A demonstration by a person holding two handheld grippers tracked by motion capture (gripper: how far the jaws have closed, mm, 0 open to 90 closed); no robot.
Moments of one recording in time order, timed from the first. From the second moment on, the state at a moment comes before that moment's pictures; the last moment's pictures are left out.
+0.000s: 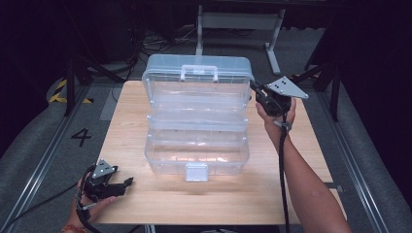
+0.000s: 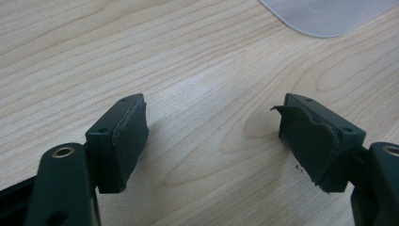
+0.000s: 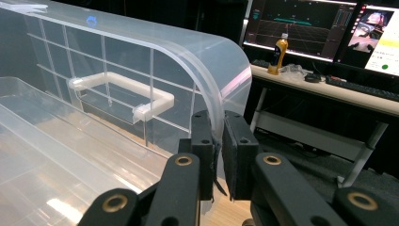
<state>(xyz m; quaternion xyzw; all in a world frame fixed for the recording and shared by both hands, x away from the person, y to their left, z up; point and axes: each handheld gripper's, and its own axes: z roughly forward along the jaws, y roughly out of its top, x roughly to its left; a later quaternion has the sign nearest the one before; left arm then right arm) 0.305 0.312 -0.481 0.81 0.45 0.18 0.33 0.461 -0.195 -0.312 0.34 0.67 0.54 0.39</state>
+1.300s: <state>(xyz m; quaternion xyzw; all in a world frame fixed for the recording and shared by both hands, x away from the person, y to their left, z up) 0.305 0.308 -0.481 0.81 0.46 0.18 0.32 0.499 -0.194 -0.301 0.35 0.69 0.51 0.36</state>
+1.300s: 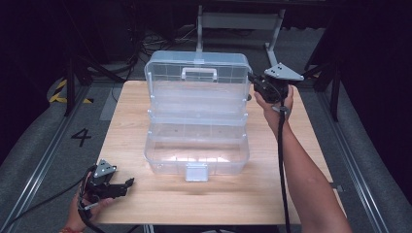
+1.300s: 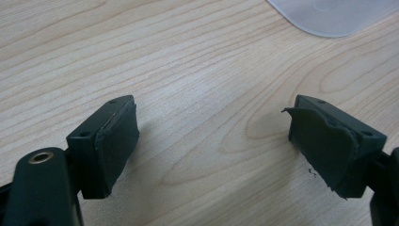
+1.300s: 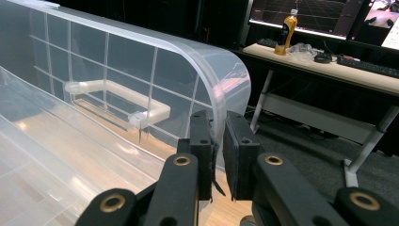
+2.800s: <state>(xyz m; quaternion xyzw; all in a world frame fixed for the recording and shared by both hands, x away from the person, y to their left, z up) 0.306 0.307 -0.482 0.80 0.46 0.18 0.33 0.562 -0.189 -0.317 0.40 0.69 0.50 0.34</state>
